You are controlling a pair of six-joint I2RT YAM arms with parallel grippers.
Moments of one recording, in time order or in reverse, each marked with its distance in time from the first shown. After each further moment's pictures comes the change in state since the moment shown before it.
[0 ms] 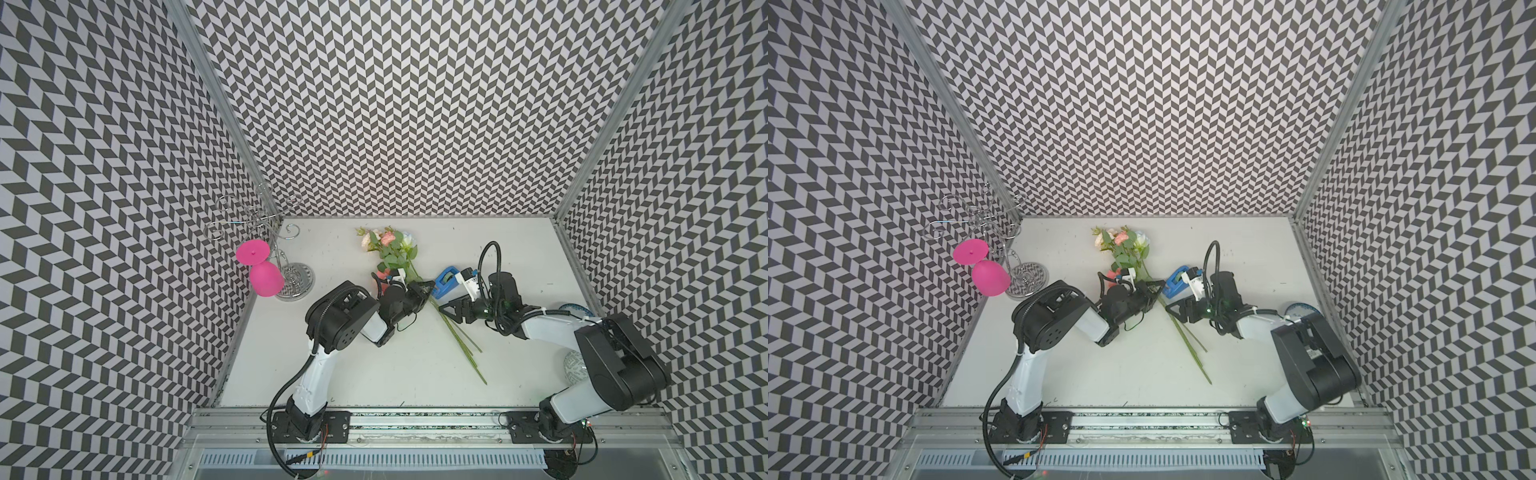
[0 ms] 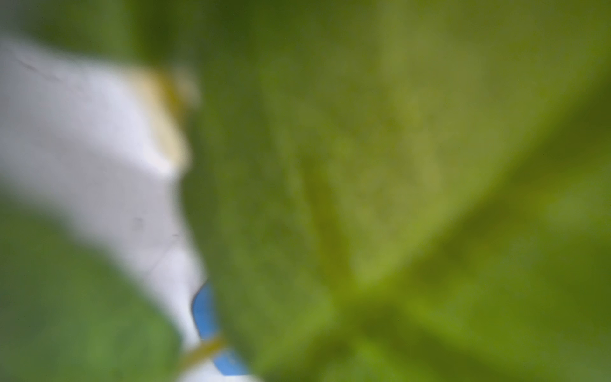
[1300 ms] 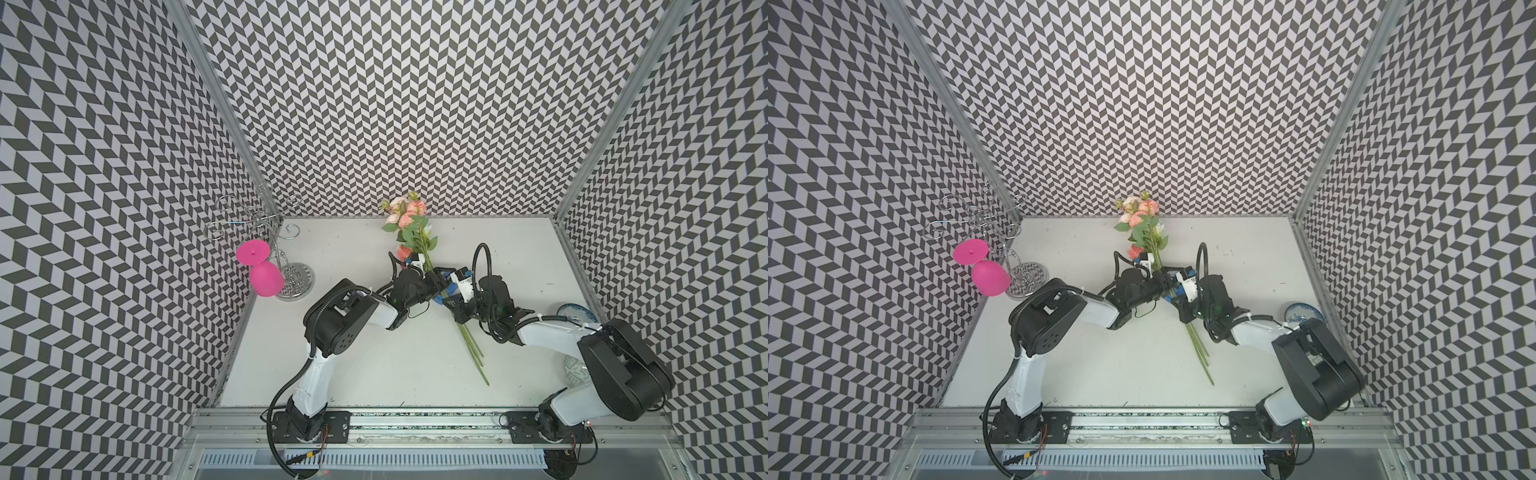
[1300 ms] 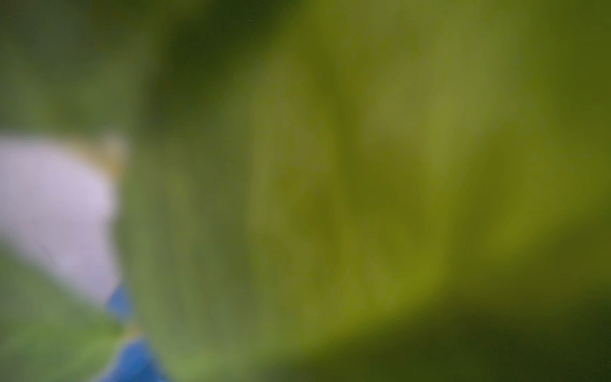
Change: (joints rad) left arm -0.026 -0.048 0.250 -0.378 0.102 0.232; right arm 0.166 -0.064 -0.006 0.001 0.473 -0.157
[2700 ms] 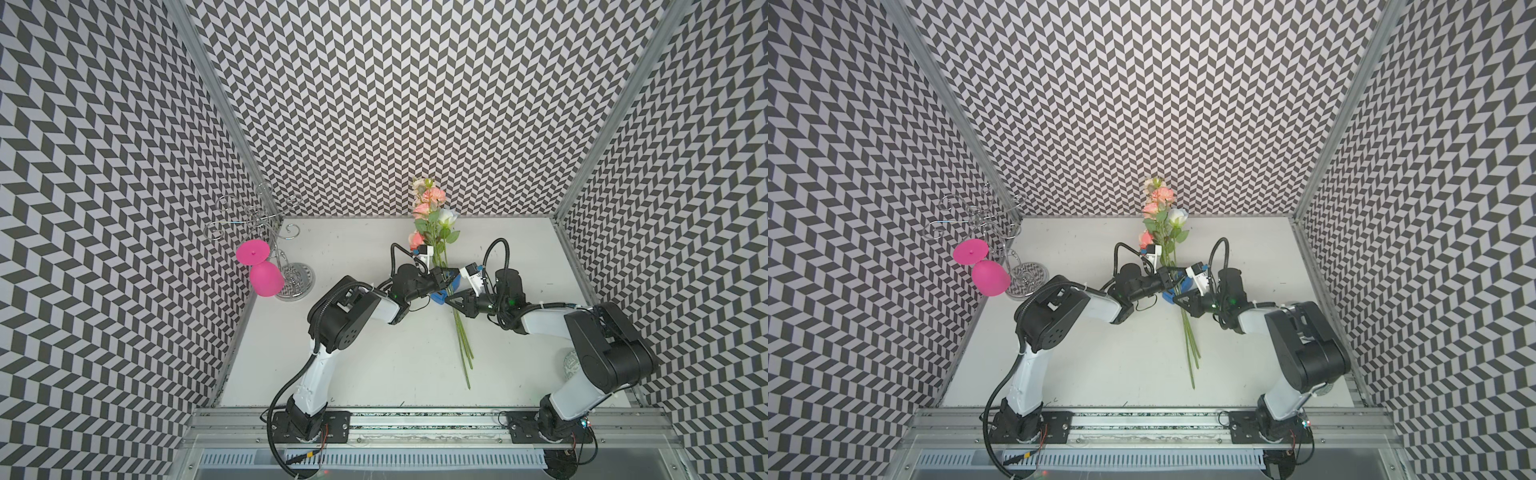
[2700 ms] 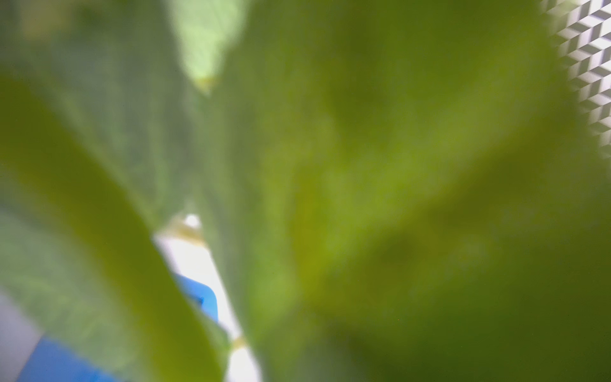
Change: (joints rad) left arm 0.022 0.057 0.048 0.151 0.185 0.155; right arm -0.232 0.133 0.013 0.138 -0.515 0.075
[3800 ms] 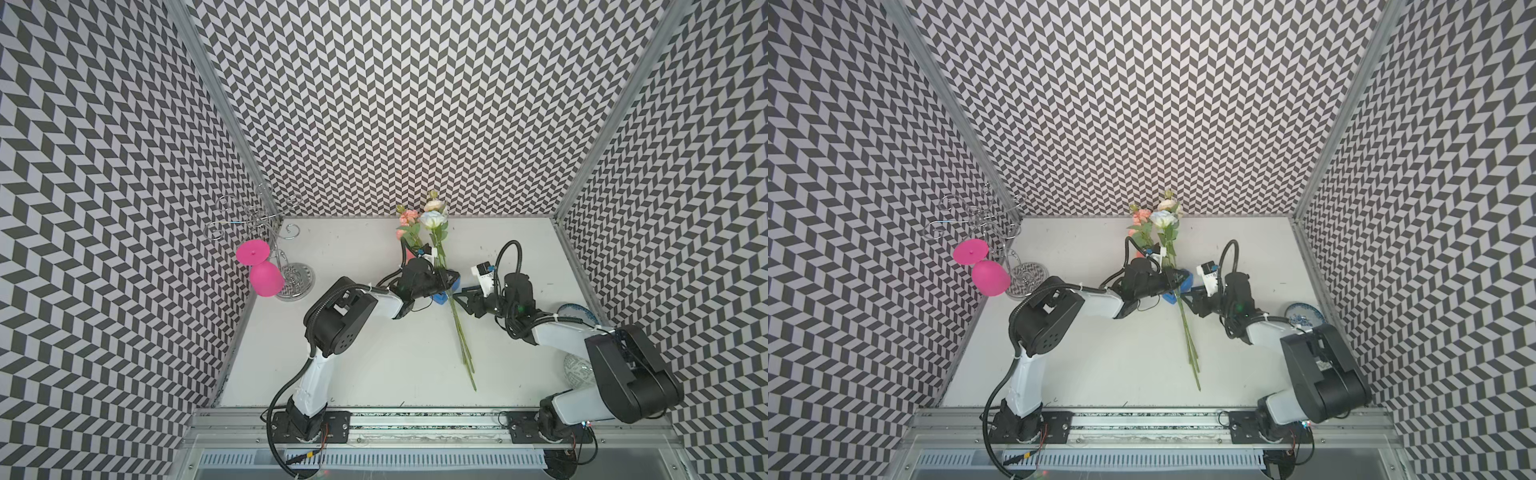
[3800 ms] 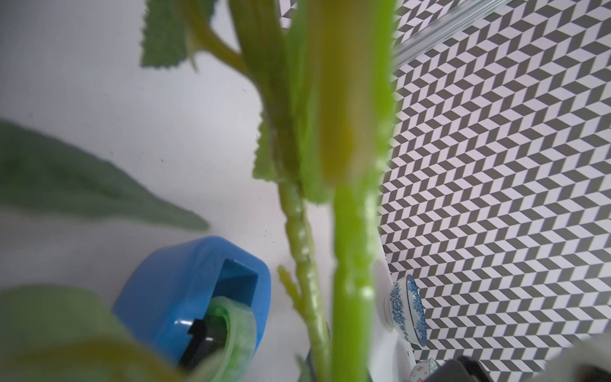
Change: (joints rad) left arm -0.021 -0.049 0.060 -0.309 -0.085 0.060; right arm -0.021 -0.159 -0.092 0.027 0.140 -0.012
